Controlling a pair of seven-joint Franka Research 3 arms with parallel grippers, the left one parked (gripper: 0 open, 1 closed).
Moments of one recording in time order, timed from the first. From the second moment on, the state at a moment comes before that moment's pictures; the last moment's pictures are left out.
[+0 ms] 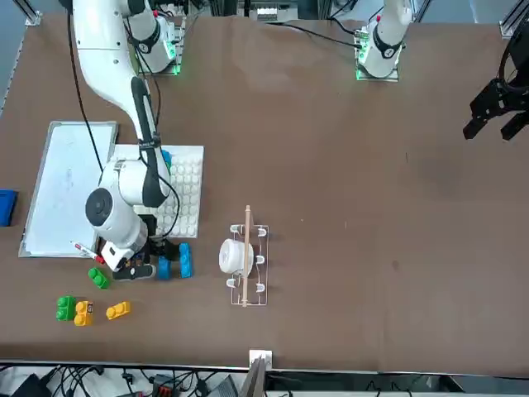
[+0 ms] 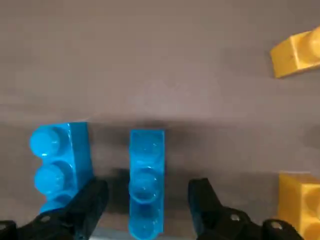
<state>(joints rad) 0.50 0.78 -0.38 -1.53 0.38 2.37 -0.11</state>
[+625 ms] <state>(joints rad) 0.49 0.80 -0.38 -1.52 0.38 2.37 -0.11</state>
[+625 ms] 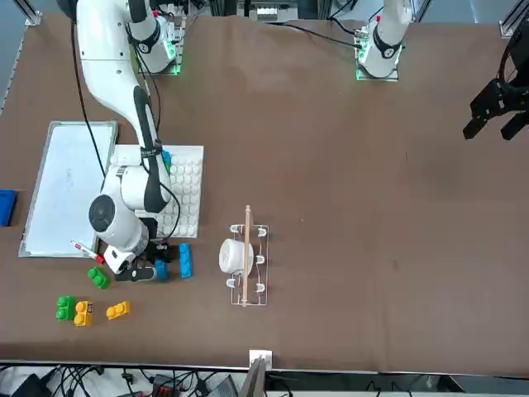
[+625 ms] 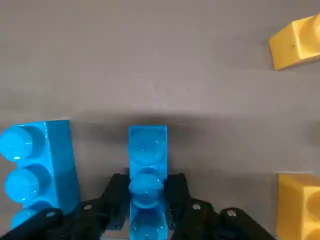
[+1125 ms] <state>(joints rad) 0.48 0.76 -0.38 -1.49 0.37 2.27 -0.22</state>
